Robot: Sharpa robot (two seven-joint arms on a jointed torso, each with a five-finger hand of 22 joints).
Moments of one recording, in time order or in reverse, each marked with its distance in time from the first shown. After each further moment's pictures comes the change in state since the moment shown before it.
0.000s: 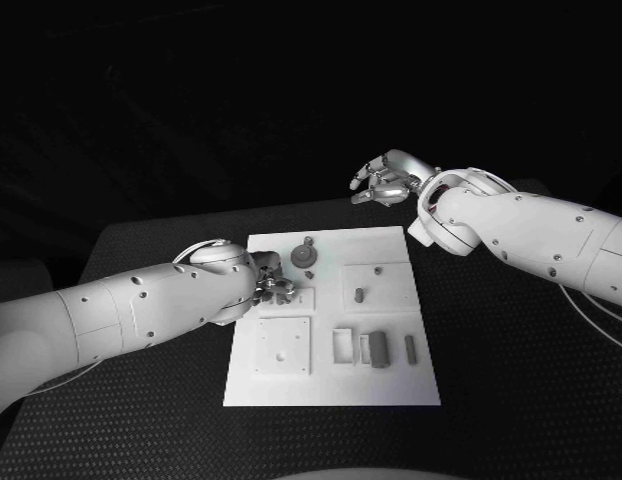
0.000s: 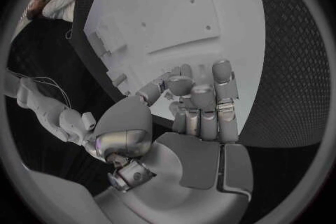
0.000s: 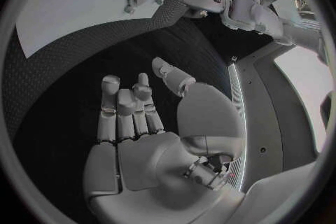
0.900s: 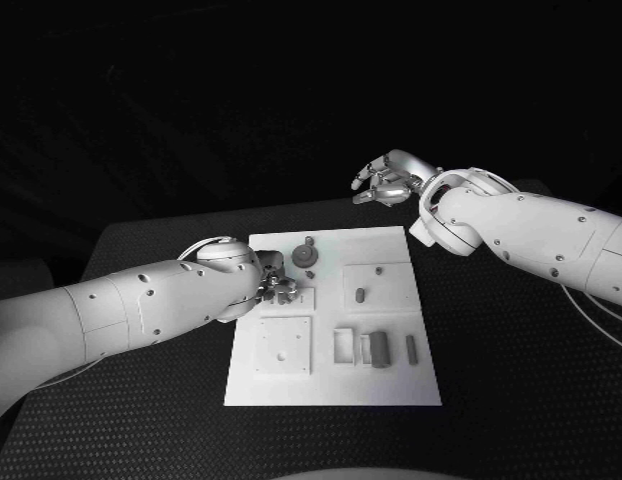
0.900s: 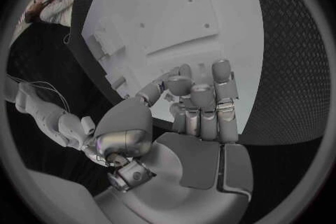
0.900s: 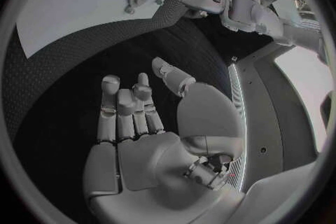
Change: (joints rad) left arm 0.005 0.017 -0.002 -0.011 -0.021 0.027 -0.017; left_hand -0.071 0.035 -0.064 0.013 0.009 0.006 -0.005 0.002 -0.011 -0.002 0.001 0.012 -0.032 -0.013 -0.002 0.012 -0.046 0.000 0.000 0.000 -0.022 0.000; right arm 0.000 -0.001 0.000 0.000 0.000 0.003 -0.001; right_hand 0.000 0.000 0.000 0.000 0.000 -0.001 0.001 -0.004 0.000 0.000 0.000 0.000 -0.001 -0.001 0.001 0.000 -0.001 0.003 0.000 0.000 0.000 0.000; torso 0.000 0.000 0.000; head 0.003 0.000
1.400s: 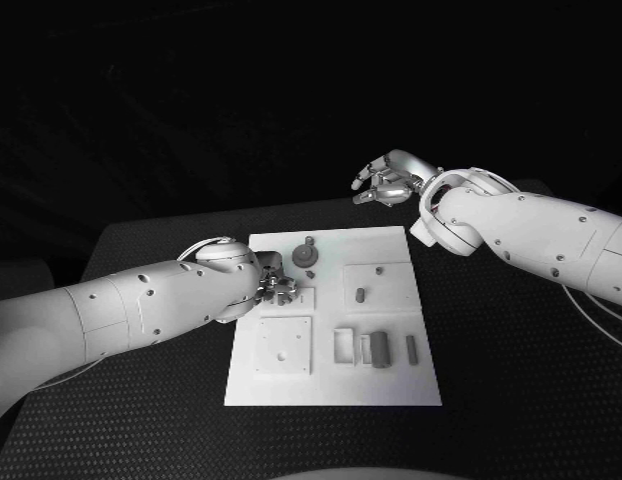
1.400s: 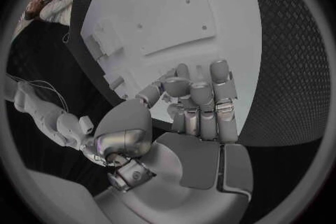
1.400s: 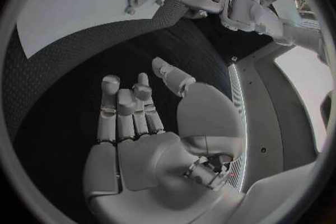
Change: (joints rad) left arm -0.002 -0.001 -0.001 -0.004 0.008 -0.001 -0.006; left_hand -0.035 0.001 -0.003 0.016 -0.040 0.024 -0.024 0.002 -0.001 0.002 -0.002 0.004 -0.005 -0.041 -0.034 0.003 -0.007 0.000 0.011 -0.011 -0.005 0.000; right arm 0.000 0.000 0.000 0.000 0.000 0.003 0.000; right_hand 0.000 0.000 0.000 0.000 0.000 -0.001 0.001 0.000 0.000 0.001 -0.001 0.000 -0.001 0.000 0.000 0.000 0.000 0.000 0.000 0.000 0.000 0.000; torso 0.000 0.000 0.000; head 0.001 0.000
